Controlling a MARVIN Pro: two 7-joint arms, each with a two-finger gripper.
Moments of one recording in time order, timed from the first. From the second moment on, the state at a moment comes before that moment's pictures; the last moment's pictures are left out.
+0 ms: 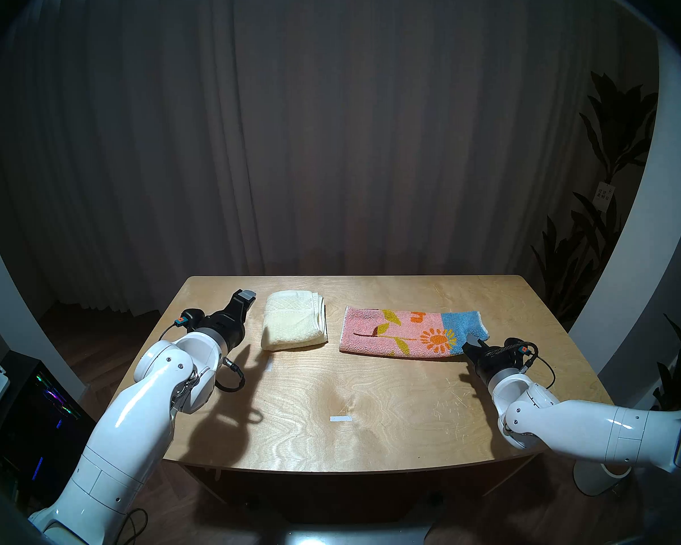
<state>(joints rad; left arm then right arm) 1.63 -1.01 -1.39 -1.82 -1.67 0.03 0.42 -1.13 -0.52 0.38 -1.59 1.65 -0.62 -0.29</state>
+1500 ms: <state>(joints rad) 1.80 -1.02 -1.49 -1.94 -1.67 -0.10 0.39 -0.88 -0.64 0.21 -1.57 0.69 -0.30 -0.32</state>
